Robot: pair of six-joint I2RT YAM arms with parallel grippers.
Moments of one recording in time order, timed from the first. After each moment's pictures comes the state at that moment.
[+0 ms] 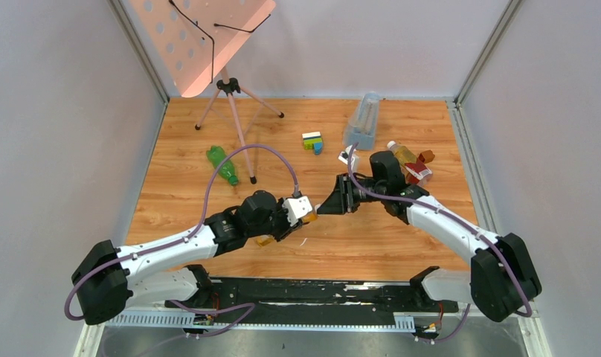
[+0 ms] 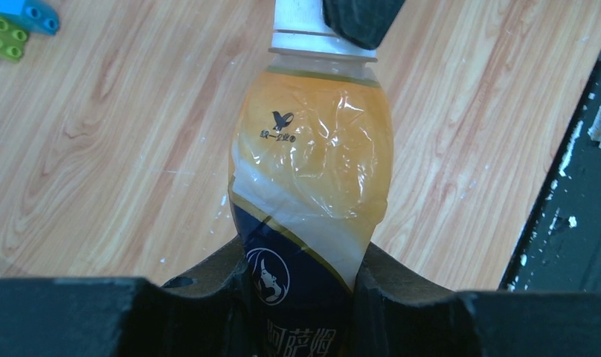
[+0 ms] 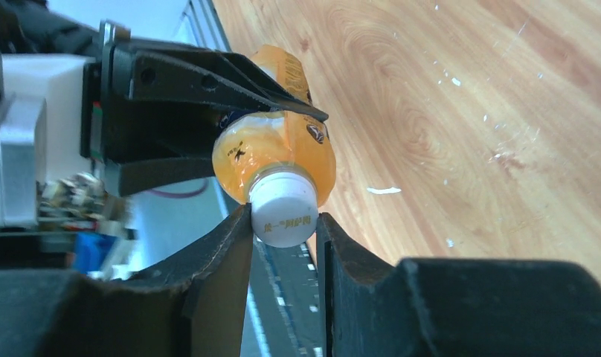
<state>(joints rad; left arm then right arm) -0.95 1.07 0.58 -0.06 0.10 0.22 0.52 1.25 0.73 -0.04 -0.85 0.48</state>
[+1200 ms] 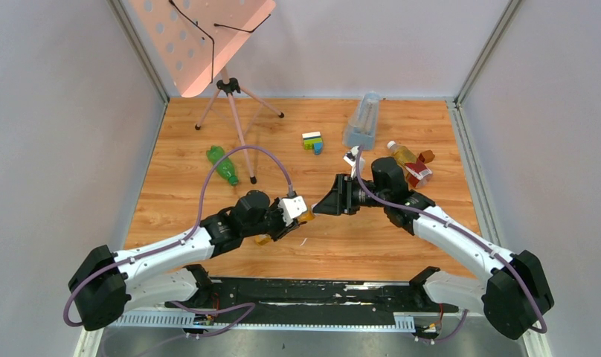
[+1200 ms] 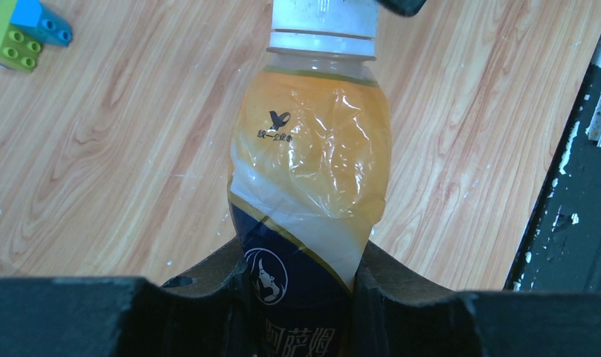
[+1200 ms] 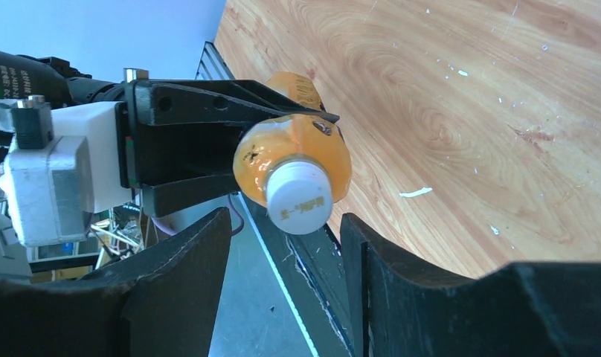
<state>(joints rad) -0.91 1.03 0.53 -0.02 0.16 0.24 0.59 1.13 0.71 -0.04 -0.66 0.71</state>
